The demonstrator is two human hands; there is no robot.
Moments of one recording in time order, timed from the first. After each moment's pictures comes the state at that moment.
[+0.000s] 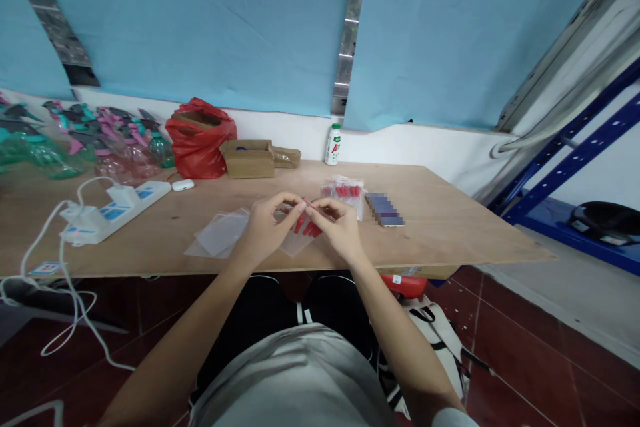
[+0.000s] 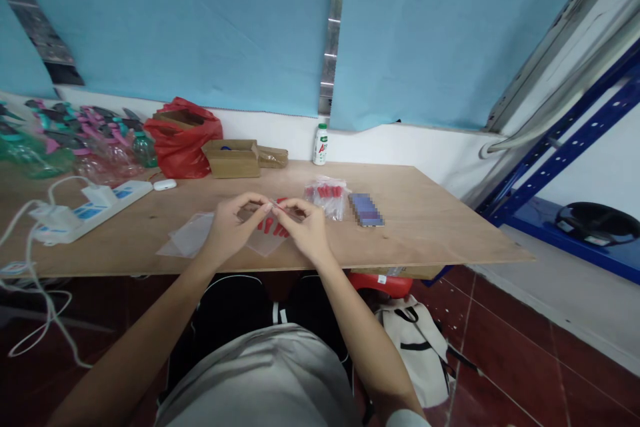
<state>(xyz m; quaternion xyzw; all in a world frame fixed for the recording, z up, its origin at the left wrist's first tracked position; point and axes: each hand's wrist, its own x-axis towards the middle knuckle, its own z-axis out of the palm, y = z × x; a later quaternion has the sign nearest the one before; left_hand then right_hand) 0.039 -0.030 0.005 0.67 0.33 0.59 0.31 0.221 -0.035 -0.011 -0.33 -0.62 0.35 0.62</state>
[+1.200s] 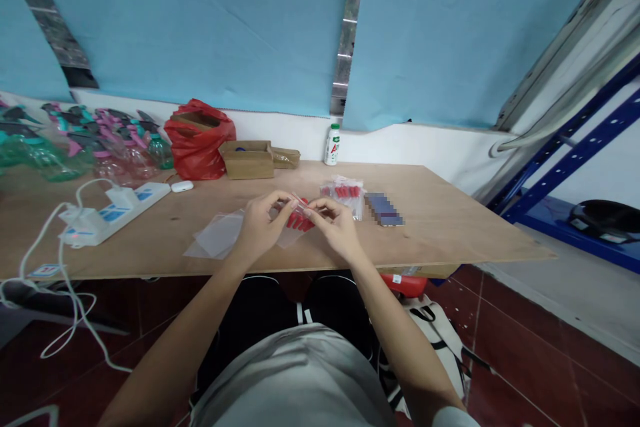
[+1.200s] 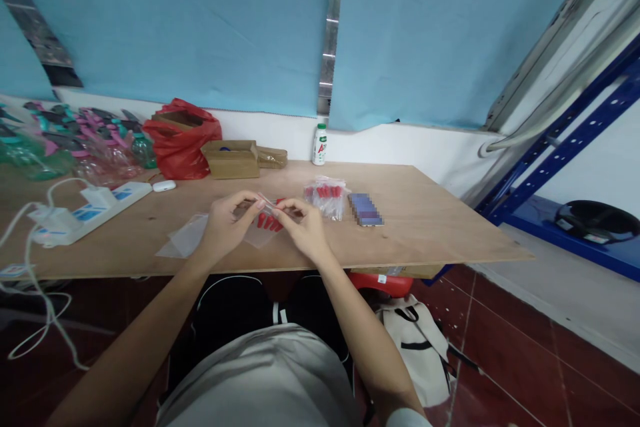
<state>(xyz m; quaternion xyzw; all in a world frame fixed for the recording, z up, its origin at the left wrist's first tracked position) 0.030 -0.022 0.009 0.75 0.34 0.55 0.14 0.223 -0.028 -0.015 -0.33 -0.64 0.36 0.59</state>
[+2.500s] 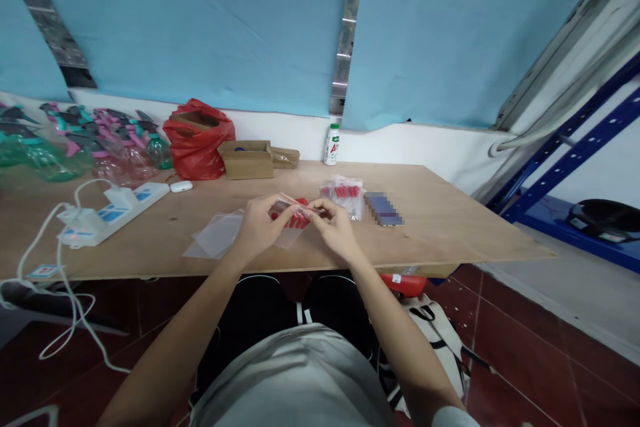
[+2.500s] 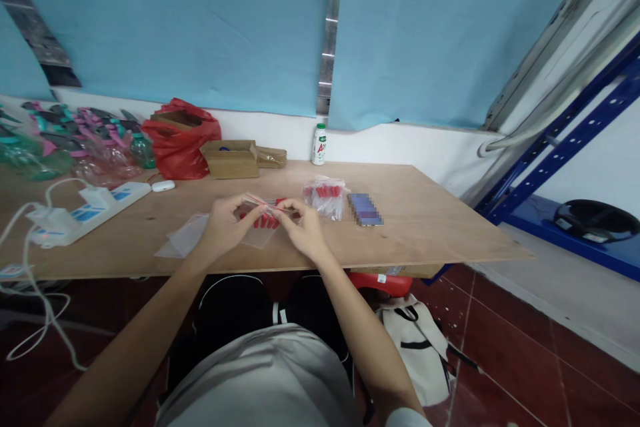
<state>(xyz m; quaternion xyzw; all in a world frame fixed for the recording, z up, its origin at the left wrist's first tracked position) 0.022 -0.016 0.002 0.76 0.36 0.52 0.17 0.224 -0.022 -0.023 -0.34 -0.66 0.35 0.57</state>
